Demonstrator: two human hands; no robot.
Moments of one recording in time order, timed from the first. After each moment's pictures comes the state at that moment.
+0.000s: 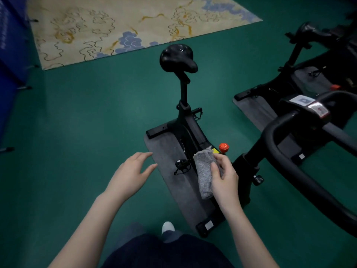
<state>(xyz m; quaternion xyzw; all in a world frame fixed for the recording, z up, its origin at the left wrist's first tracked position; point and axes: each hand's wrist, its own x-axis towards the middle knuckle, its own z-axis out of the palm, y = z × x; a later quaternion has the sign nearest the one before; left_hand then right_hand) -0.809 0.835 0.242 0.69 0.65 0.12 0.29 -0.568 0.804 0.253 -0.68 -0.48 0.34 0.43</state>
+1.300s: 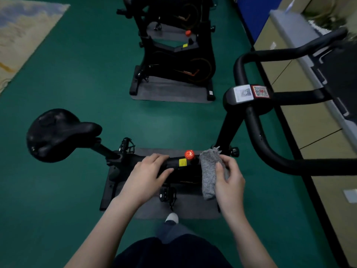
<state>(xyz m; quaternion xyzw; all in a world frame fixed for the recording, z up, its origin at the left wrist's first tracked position) -0.681 1.159 0.262 0.95 0.16 -0.04 0.27 -0.606 0.969 0.265 -0.84 -0.03 0.05 0.54</state>
